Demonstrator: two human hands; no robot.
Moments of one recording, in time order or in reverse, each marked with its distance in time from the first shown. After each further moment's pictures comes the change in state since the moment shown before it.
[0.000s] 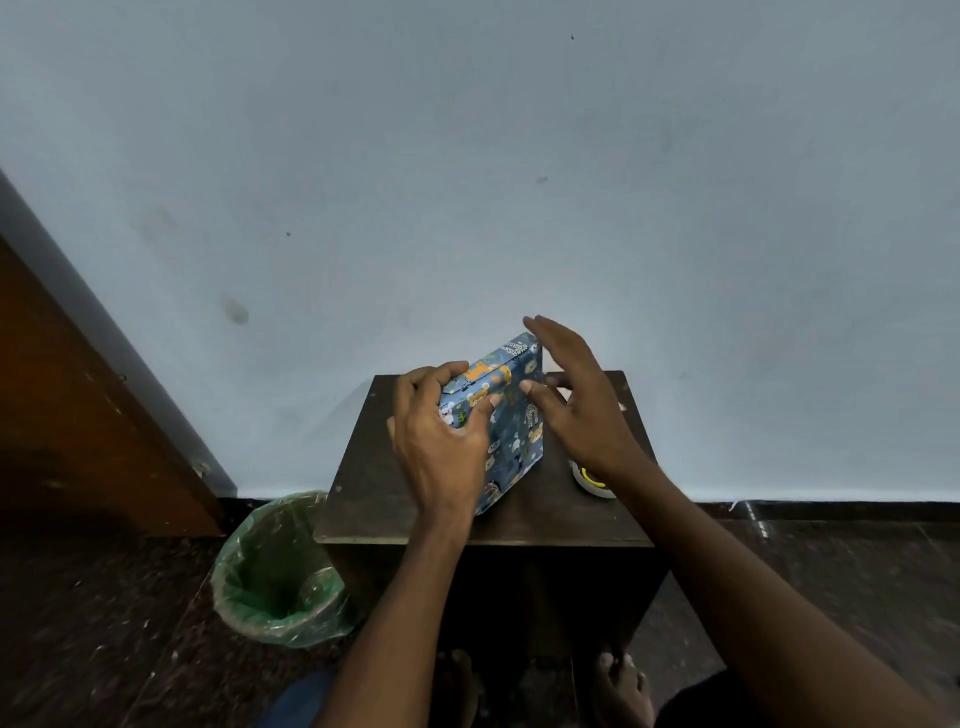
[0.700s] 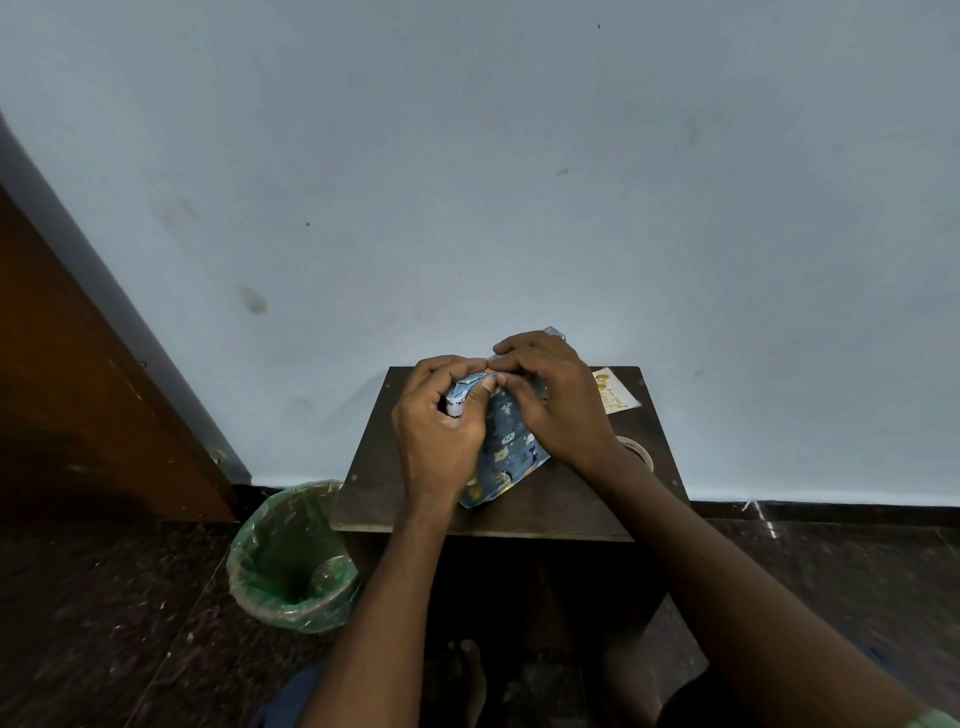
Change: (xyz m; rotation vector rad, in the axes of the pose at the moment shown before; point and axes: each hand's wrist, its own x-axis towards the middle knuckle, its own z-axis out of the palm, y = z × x) left_hand 0.017 -0.011 -0.018 -0.175 -0.088 0.076; right_hand 0.011 -0.018 0.035 -0.233 0.019 -0.225
